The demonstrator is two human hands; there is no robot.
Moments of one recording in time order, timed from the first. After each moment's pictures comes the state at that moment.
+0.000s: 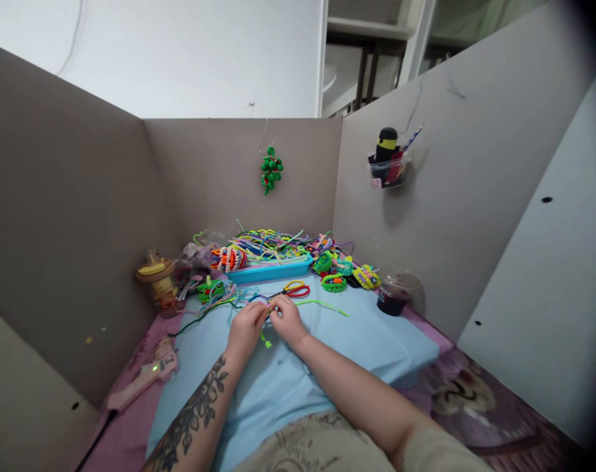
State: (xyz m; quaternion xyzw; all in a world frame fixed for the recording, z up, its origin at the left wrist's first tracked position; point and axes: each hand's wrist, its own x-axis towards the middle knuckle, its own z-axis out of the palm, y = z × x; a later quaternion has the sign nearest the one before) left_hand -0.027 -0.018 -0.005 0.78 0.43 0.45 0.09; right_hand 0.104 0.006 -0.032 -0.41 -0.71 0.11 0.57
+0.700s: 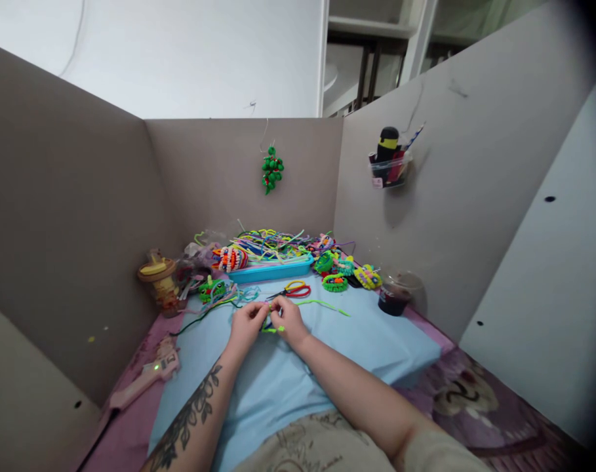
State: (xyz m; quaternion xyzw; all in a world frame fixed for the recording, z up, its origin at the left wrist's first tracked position) left_hand -0.023 -0.012 -0.006 0.66 0.47 0.51 0.30; right_hand 0.104 0.004 -0.036 -0.44 -0.69 0.16 0.56
